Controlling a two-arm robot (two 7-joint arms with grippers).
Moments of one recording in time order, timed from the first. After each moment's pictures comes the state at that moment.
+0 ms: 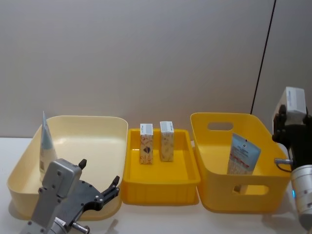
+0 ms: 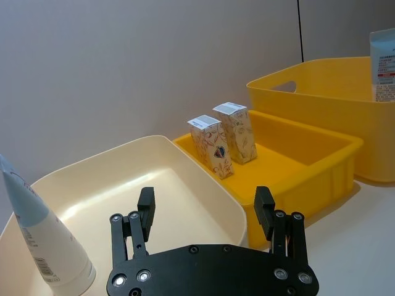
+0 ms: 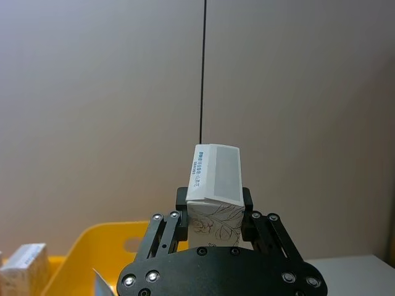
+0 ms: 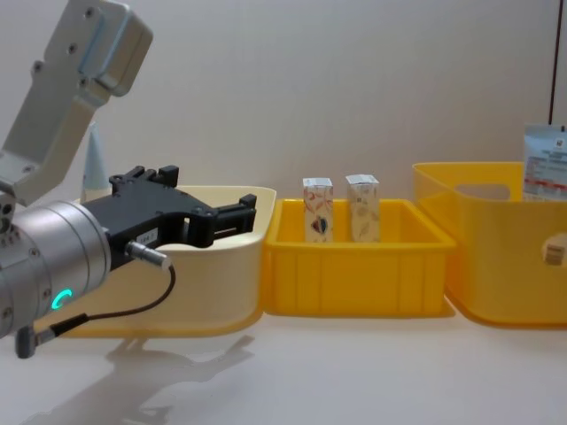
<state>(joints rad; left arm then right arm) -0.24 0.38 0.45 -1.63 -0.20 0.01 -0.01 0.23 0.06 -0.02 -1.67 -0.06 0.02 -0.17</state>
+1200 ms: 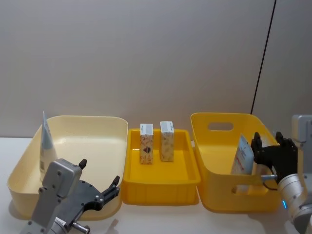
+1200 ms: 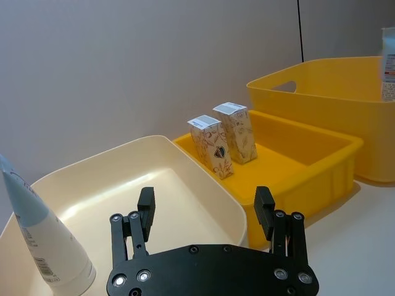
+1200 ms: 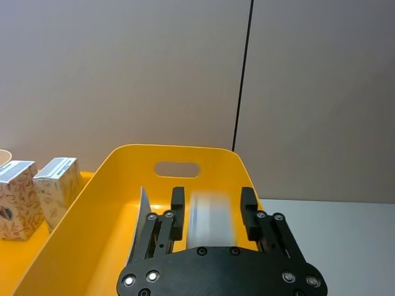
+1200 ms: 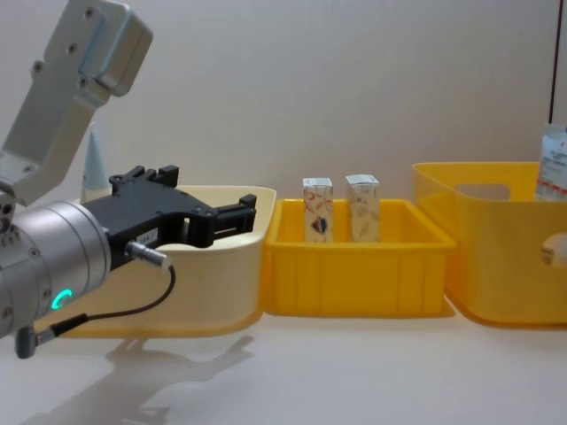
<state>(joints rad) -0.24 0.38 0.45 -1.63 -0.20 0.01 -0.01 0.26 0.07 -0.01 -1.61 -0.04 0.26 -0.03</state>
